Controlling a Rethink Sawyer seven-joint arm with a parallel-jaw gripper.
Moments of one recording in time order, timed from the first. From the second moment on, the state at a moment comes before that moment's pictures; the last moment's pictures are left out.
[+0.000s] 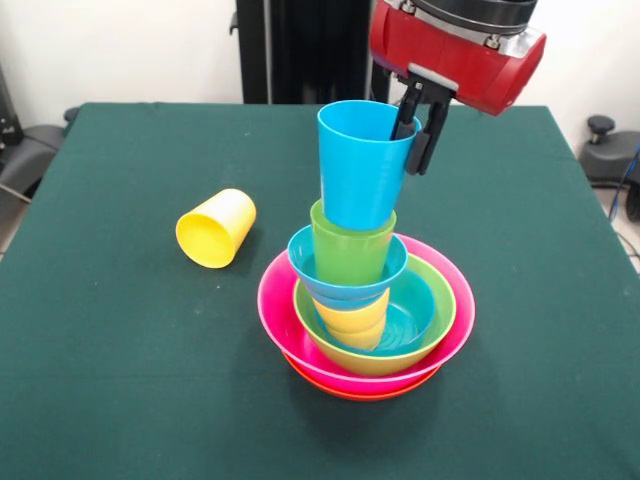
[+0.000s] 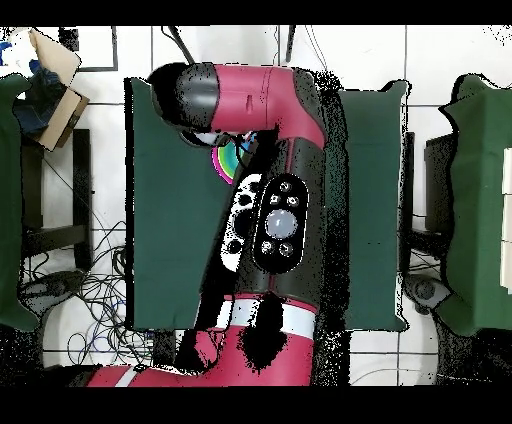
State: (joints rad) arm -0.02 -0.50 -0.18 0.98 -0.02 1.05 2.25
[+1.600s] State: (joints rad) arm 0.01 -0.49 -0.23 1.04 -0.02 0.97 2.25
